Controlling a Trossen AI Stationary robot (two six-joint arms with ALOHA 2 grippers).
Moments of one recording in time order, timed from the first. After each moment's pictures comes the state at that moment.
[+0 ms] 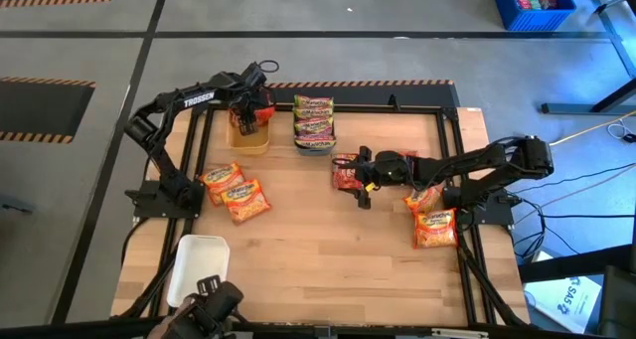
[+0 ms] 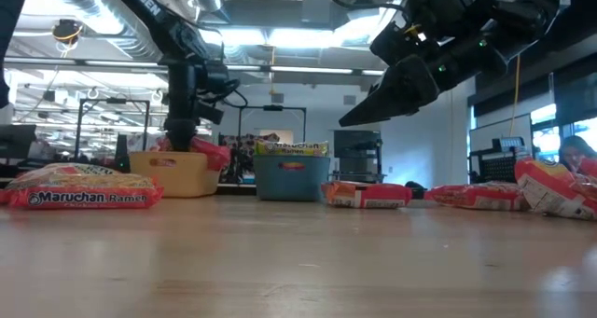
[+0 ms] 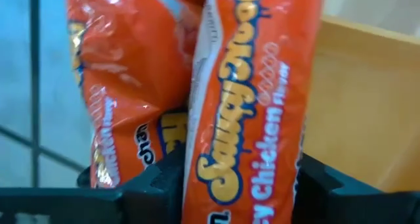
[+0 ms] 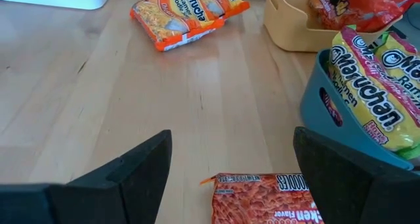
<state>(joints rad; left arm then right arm) 0.93 1.69 1.19 -0.80 -0.18 0.63 -0.11 1.46 0.59 0.43 -0.02 -0.14</state>
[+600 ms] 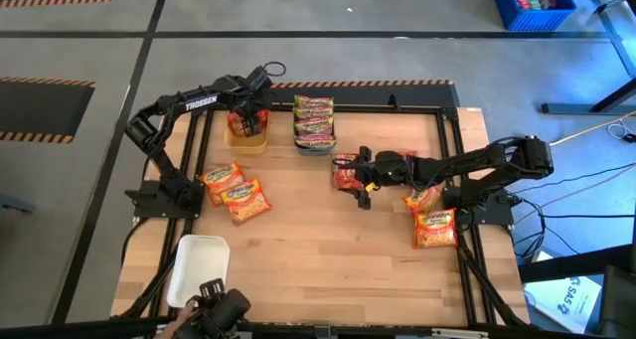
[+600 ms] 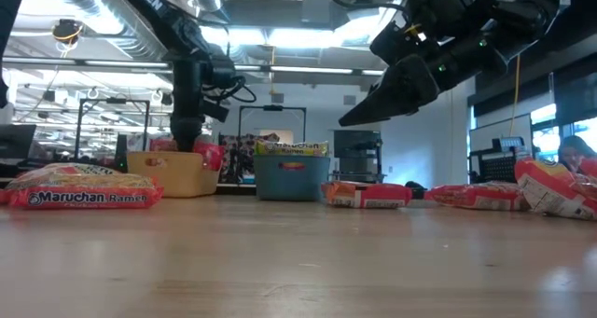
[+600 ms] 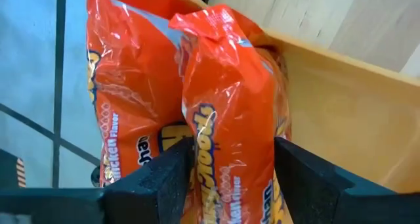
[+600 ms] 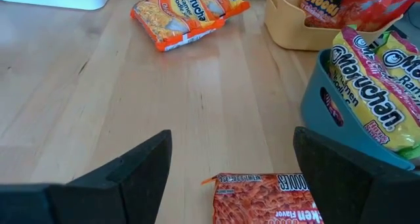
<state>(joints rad) 0.87 1.68 1.19 -0.79 -0.25 0.56 -0.11 1.46 0.59 0.43 -0.02 -0.14</state>
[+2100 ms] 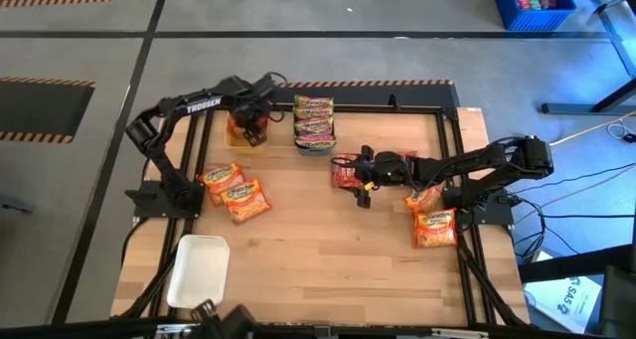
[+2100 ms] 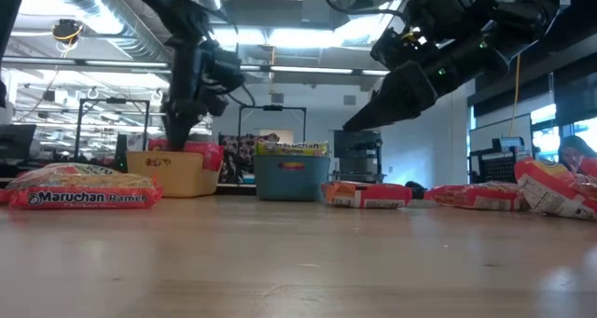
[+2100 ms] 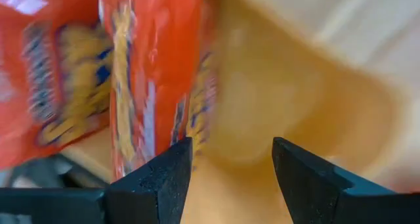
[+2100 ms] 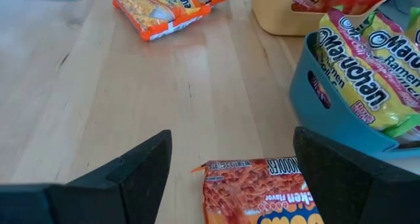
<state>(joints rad) 0.79 1.68 1.25 -1.08 -0.18 0.16 -0.11 1.46 0.59 0.39 0.03 -0.11</state>
